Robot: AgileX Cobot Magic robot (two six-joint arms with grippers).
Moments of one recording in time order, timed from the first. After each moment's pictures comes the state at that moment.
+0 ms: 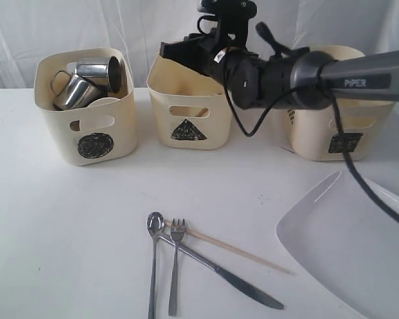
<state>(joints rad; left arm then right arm) 0.09 0.00 0.02 -0.07 0.37 0.08 0.38 2.07 -1.51 0.28 -0.35 0.01</state>
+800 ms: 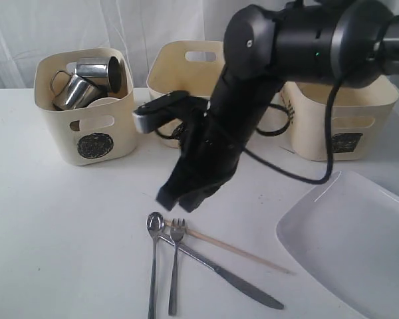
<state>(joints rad) 0.09 0.00 0.02 -0.07 0.37 0.08 0.52 1.81 -1.42 0.32 1.05 -0.46</state>
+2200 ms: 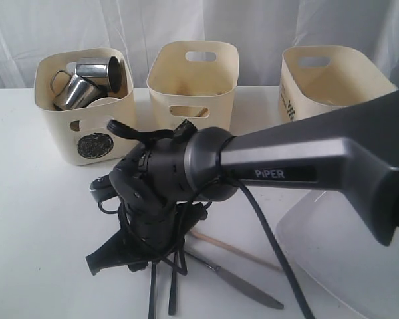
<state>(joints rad) 0.09 0.00 0.02 -0.07 0.37 0.08 0.83 2.07 -1.41 -0.11 0.75 0.49</state>
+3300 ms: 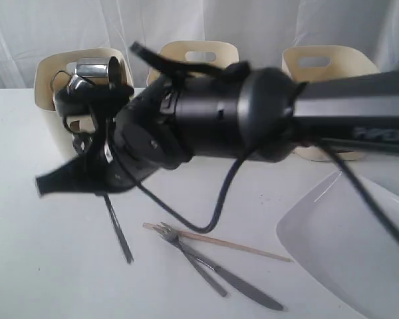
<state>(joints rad) 0.09 0.00 0.02 -0.07 0.37 0.08 0.83 1.87 -1.41 -0.13 0.49 0.50</state>
